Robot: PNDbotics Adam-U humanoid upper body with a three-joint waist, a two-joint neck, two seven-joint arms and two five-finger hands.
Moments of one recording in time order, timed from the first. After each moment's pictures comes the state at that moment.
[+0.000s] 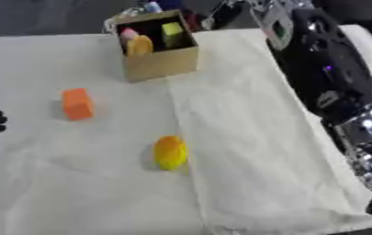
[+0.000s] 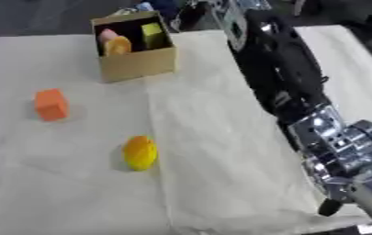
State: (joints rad) left arm -0.11 0.25 0.07 -1.72 -0.07 -0.10 0.07; right arm -1.12 -0.35 0.26 -1.11 0.88 -0.26 0.49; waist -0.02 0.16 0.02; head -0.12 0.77
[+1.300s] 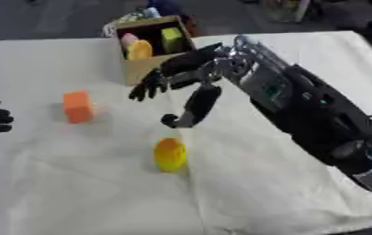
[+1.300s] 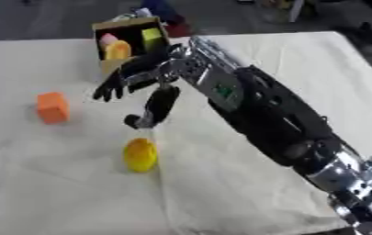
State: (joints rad) left arm -0.11 0.25 0.07 -1.72 -0.08 -0.10 0.07; right arm -0.97 -0.31 0.61 -1.34 0.47 -0.30 0.86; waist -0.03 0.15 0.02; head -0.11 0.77
